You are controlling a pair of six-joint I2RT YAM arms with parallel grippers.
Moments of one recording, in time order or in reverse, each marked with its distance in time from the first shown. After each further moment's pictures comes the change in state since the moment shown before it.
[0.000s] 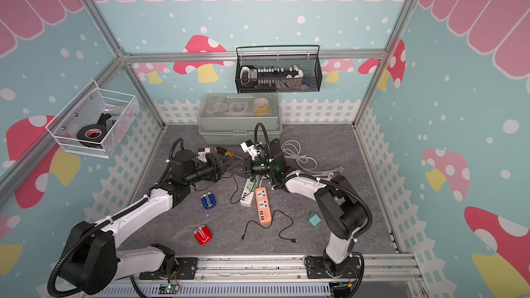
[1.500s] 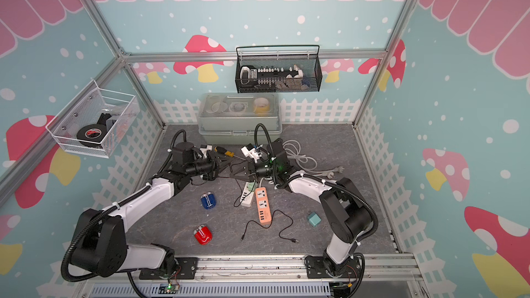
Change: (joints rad) left arm 0.072 0.116 0.102 -0.135 0.163 0.138; right arm -0.021 -0.049 -0.023 -0.106 -0.127 -0.020
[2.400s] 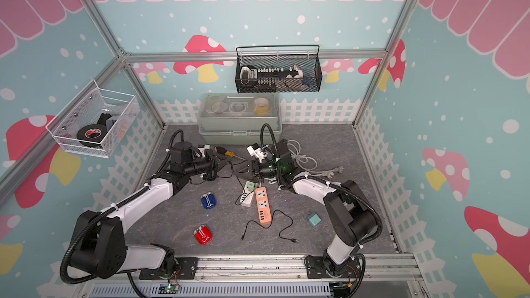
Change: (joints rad) left arm 0.008 -0.034 -0.008 0.004 -0.050 -0.058; right arm -0.034 -0.048 -0.049 -0.005 0.065 -0.001
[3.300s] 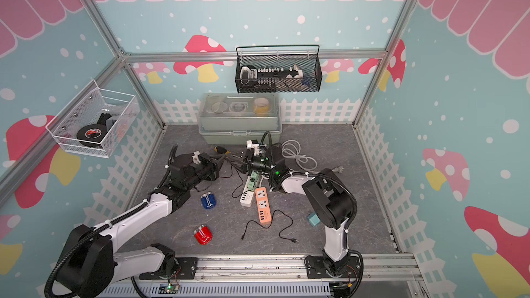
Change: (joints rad) left arm -0.126 -0.119 -0.176 0.245 -0.448 -0.271; right arm 0.050 0.234 0.056 0.526 0.265 0.550
